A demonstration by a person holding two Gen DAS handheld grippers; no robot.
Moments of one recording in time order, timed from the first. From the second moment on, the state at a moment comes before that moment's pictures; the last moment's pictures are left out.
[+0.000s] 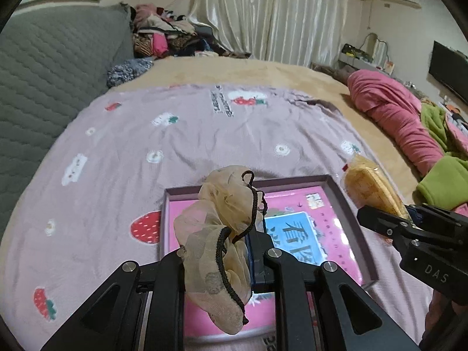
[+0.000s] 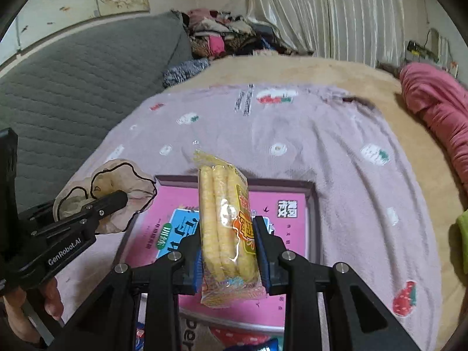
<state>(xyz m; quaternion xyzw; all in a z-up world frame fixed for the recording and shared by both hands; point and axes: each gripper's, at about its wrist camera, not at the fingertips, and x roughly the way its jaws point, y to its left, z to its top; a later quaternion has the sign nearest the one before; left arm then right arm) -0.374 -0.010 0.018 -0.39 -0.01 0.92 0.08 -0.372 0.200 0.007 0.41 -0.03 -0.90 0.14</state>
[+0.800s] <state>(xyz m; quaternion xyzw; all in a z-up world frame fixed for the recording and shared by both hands) -0.431 -0.004 -0.084 -0.45 0.00 0.89 0.06 -0.450 0.209 -0.100 0.50 -0.05 -0.86 0.08</state>
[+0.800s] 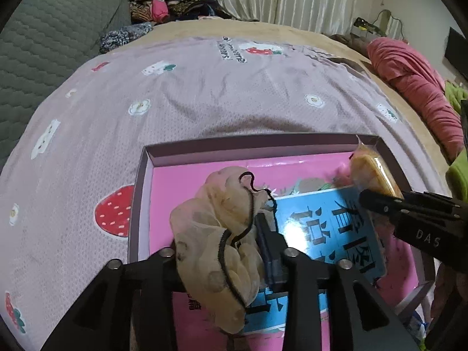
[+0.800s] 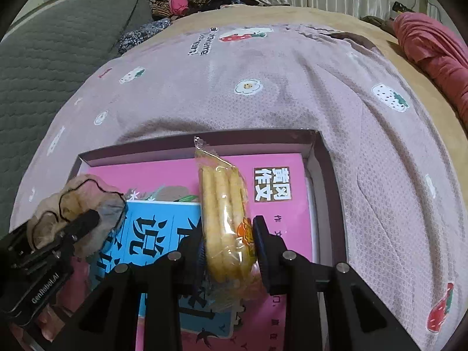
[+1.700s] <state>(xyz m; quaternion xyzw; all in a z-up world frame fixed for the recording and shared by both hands) -0.350 -0.032 -0.015 -0.44 -0.03 0.89 0.07 -0.369 0.200 -0.006 0.45 -0.04 -0.88 0.11</state>
